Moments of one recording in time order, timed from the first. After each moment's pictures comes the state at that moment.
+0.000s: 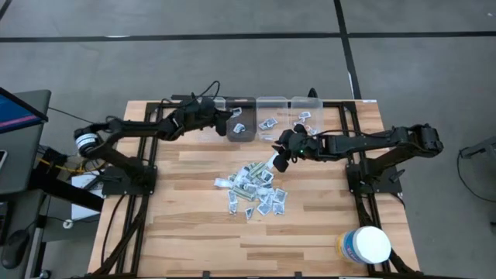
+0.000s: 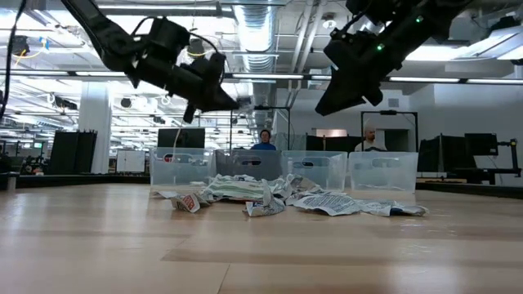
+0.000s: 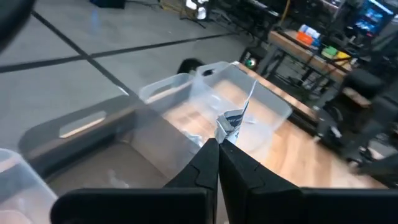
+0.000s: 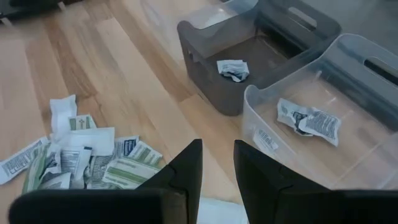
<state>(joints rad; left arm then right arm) 0.54 1.31 0.66 0.56 0.11 -0.32 -0.06 1.33 0.76 -0.11 0.39 0.32</state>
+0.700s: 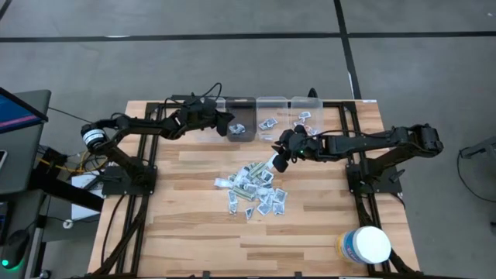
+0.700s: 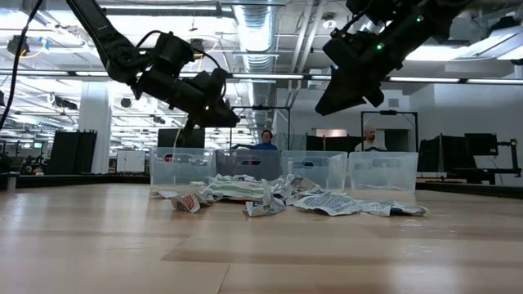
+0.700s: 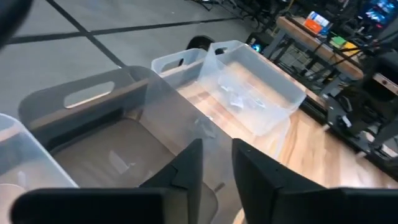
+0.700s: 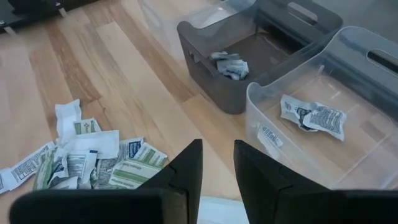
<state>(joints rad) 0.57 1.38 0.66 0.57 0.17 -0.35 -0.06 1.33 0.76 -0.11 0.39 0.37</state>
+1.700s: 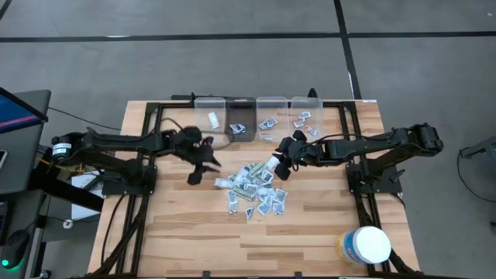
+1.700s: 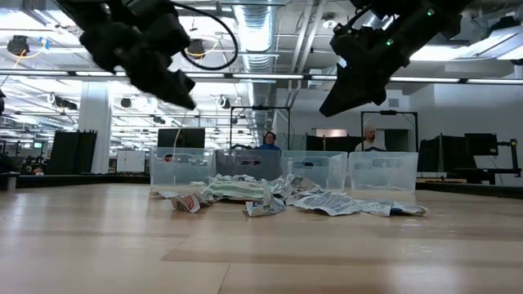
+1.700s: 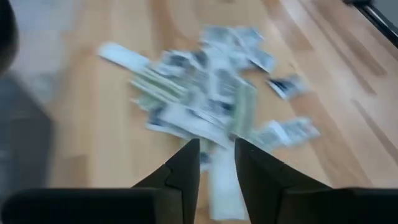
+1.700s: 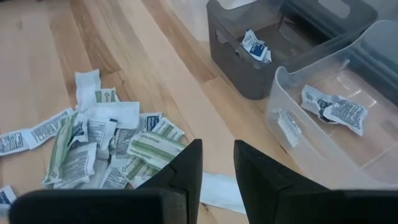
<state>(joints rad) 0.18 1.01 0.62 -0.18 0.34 0.34 0.01 1.33 0.76 -0.16 0.39 0.33</state>
